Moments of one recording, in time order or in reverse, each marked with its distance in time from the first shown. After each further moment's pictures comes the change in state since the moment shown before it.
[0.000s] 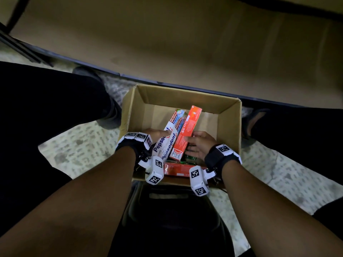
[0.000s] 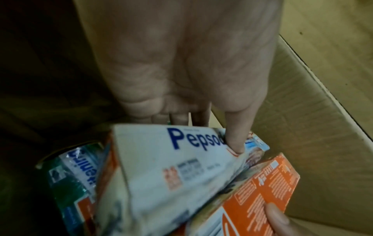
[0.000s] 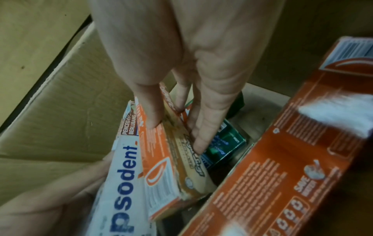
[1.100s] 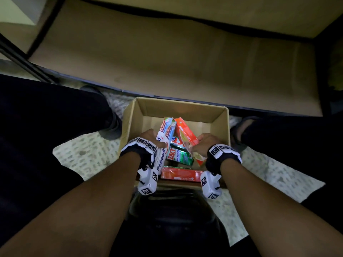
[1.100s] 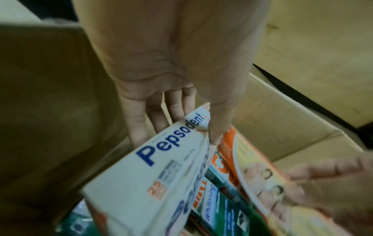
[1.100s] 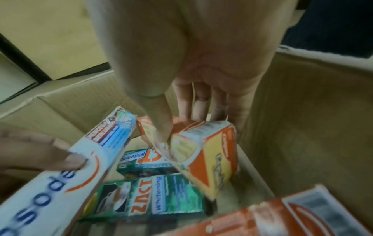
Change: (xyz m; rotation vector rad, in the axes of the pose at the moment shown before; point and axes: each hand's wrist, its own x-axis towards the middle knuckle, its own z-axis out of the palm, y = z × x) left_hand -0.028 0.011 -0.004 0.579 0.236 0.282; right_hand -0.022 -0.018 -0.027 -1.013 0.297 -0.231
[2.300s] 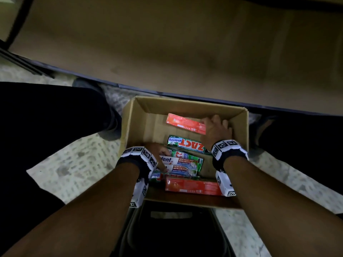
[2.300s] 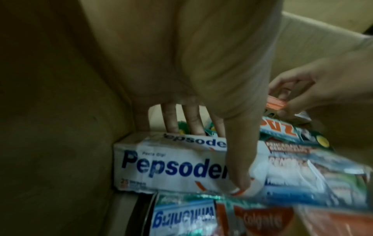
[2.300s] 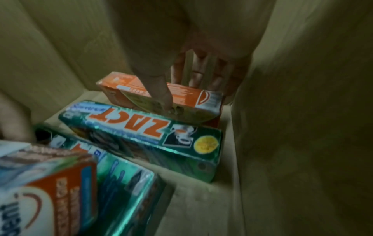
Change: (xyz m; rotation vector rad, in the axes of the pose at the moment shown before) left_hand 0.030 -0.014 0.001 0.199 -0.522 0.098; right_hand 0.080 -0.007 0.006 -0.388 0.235 -0.207
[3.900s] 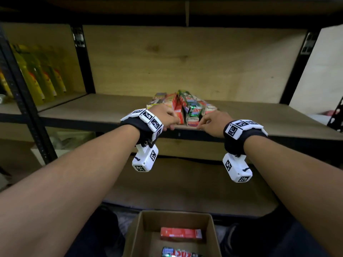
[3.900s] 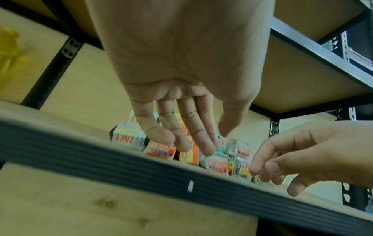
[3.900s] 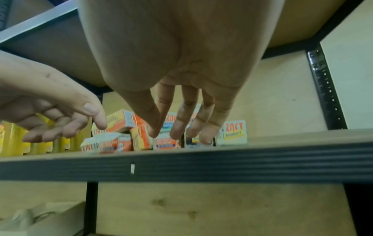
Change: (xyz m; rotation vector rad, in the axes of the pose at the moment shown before) left_hand -0.420 0.303 -0.113 0.216 1.205 0.588; right_hand -0.253 -0.049 -0.455 0.176 0.637 -0.272
